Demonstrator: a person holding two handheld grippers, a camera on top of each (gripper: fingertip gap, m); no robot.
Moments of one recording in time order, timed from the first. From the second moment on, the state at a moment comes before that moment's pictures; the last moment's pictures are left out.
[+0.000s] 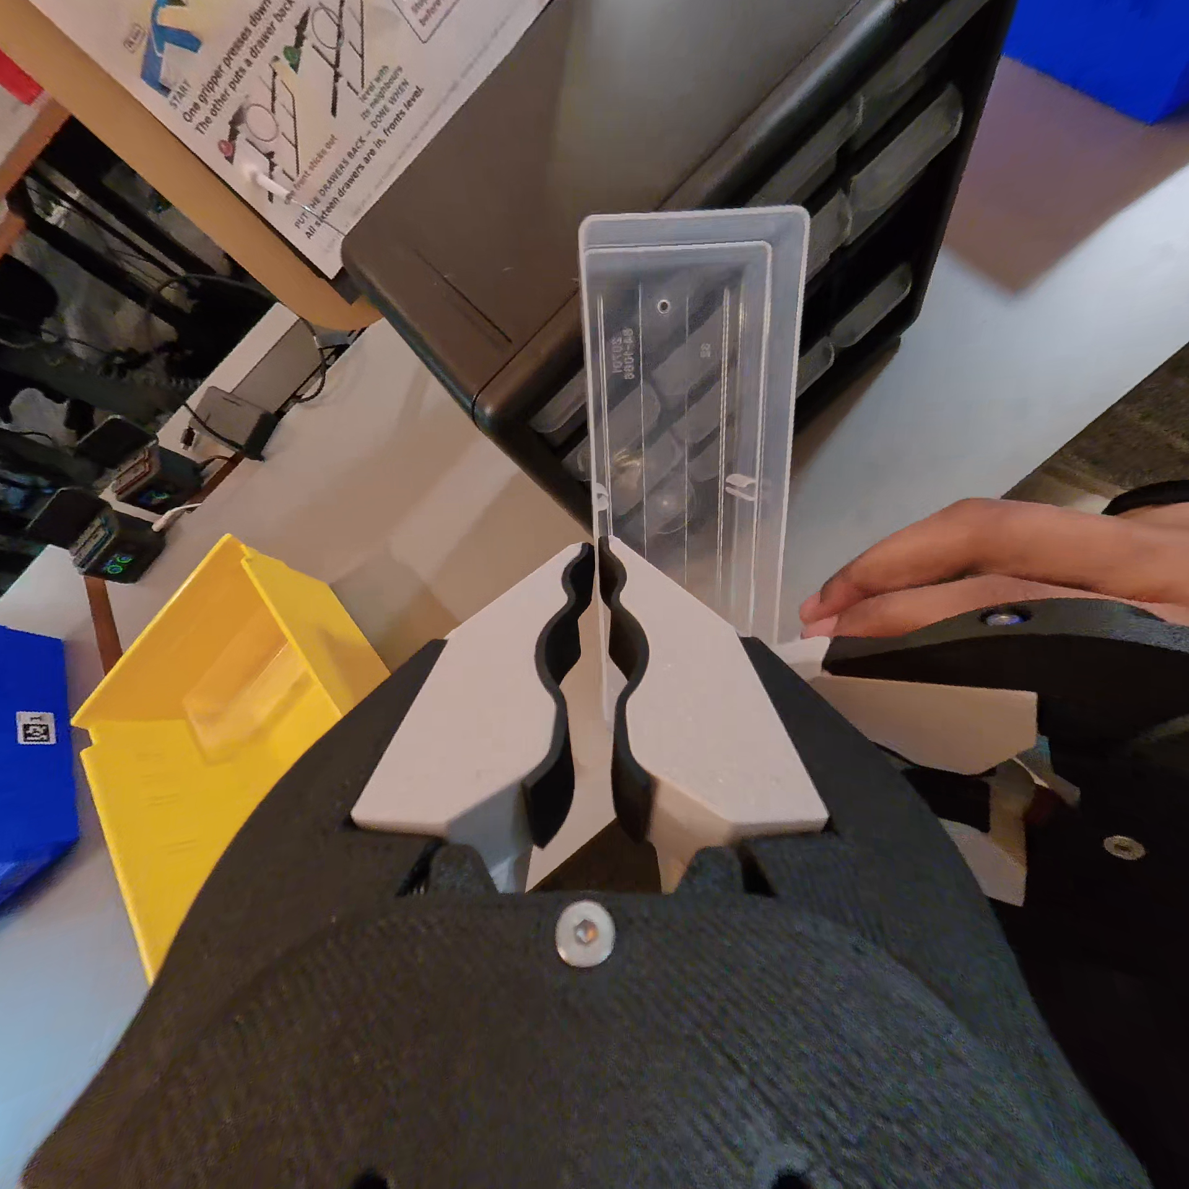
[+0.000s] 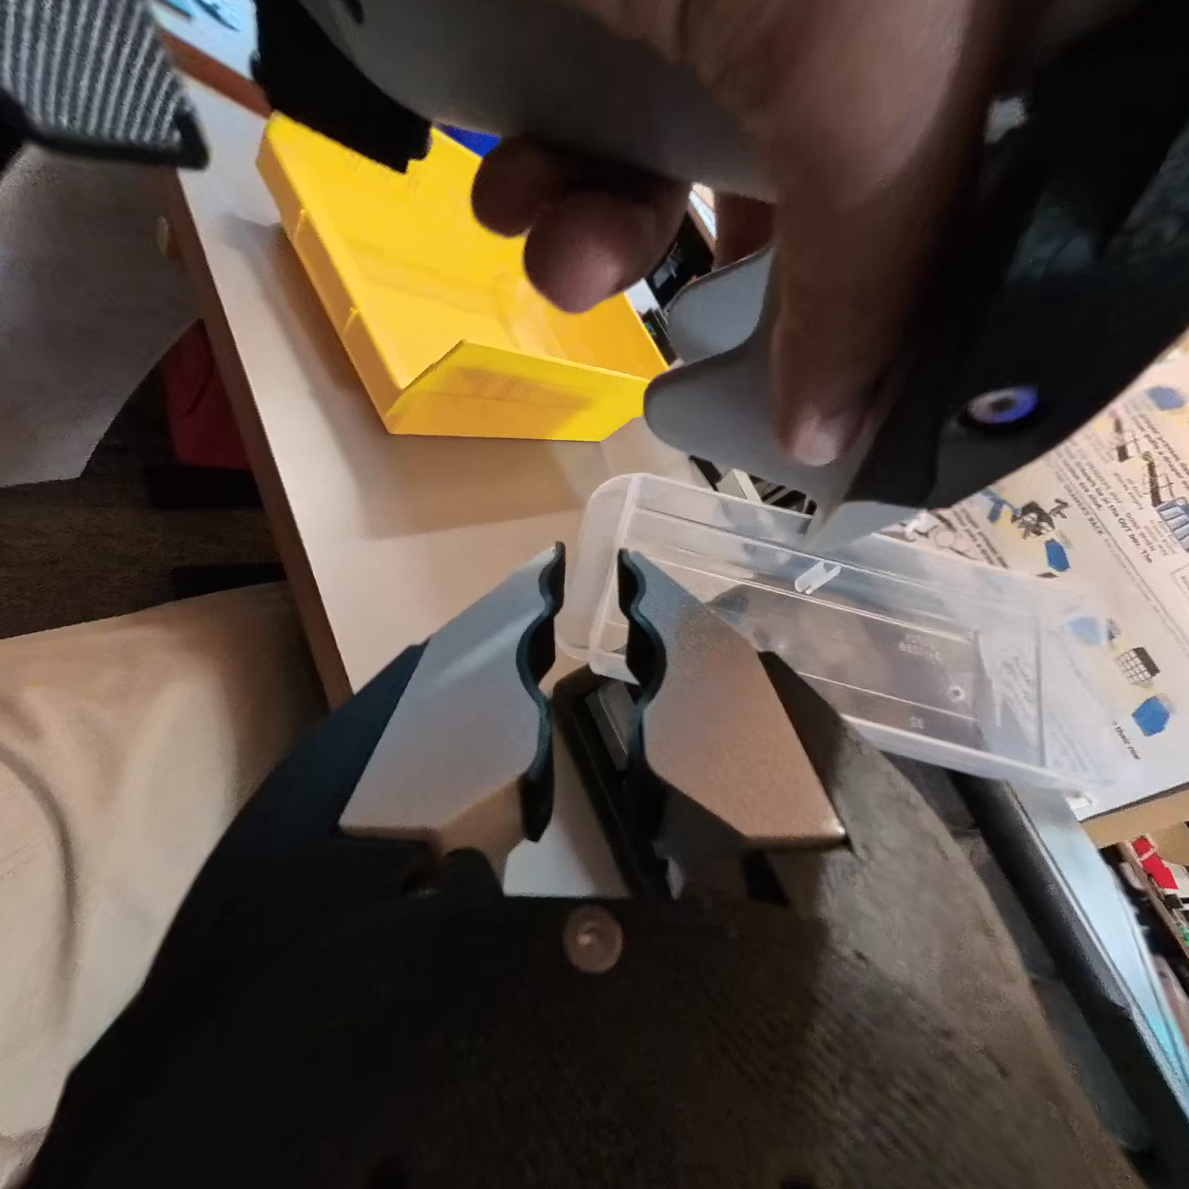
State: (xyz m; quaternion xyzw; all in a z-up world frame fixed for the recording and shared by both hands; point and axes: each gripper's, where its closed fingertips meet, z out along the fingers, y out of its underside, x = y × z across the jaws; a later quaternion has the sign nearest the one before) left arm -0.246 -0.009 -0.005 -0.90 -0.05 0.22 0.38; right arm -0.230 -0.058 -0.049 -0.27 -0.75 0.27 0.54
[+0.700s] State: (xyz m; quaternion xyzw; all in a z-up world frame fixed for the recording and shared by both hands) left arm -0.246 -0.031 0.047 -0.70 -0.07 0.12 0.70; right arm -0.126 -0.023 -0.071 -0.21 -0.85 0.41 0.28
